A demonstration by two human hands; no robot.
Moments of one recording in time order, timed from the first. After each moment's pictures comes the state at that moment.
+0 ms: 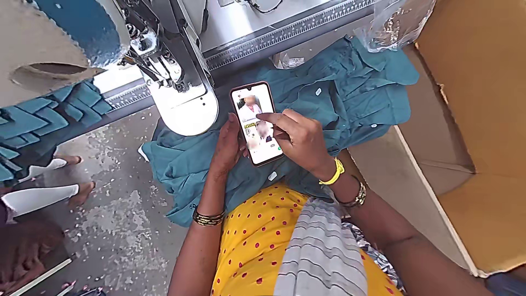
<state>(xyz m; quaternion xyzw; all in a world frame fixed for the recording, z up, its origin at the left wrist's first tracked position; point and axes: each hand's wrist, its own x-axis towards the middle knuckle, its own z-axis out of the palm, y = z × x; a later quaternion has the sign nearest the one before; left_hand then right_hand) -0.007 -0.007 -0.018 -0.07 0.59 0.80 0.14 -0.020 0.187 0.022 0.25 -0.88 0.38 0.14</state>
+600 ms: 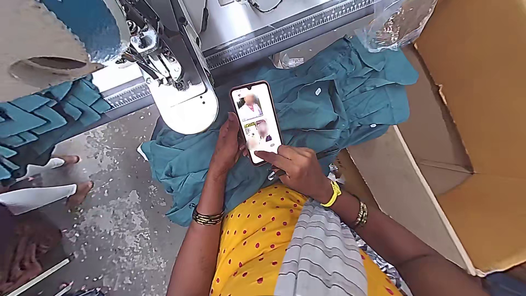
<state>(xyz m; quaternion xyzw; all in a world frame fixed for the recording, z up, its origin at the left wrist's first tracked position) -0.007 -0.007 -0.019 -0.06 0.58 0.80 0.14 0.033 0.191 -0.003 0.32 -0.87 0.35 0.13</state>
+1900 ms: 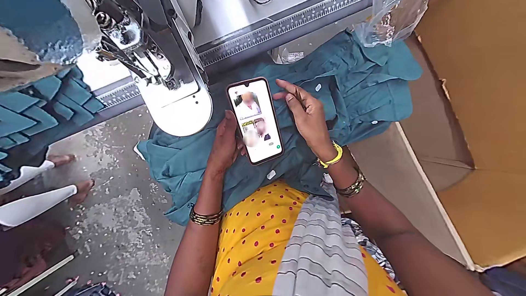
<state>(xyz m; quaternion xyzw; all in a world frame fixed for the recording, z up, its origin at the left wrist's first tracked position) -0.007 -0.008 -0.018 -0.06 0.59 0.79 0.14 -0.029 0.208 0.016 0.05 -0.80 0.60 -0.04</state>
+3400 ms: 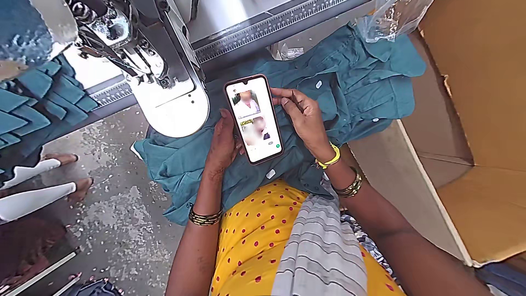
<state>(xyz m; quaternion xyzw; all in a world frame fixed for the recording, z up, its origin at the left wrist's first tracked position) -0.008 -0.009 -0.021 -0.04 0.57 0.81 0.14 -0.025 0.205 0.006 0.05 -0.74 0.67 -0.07</state>
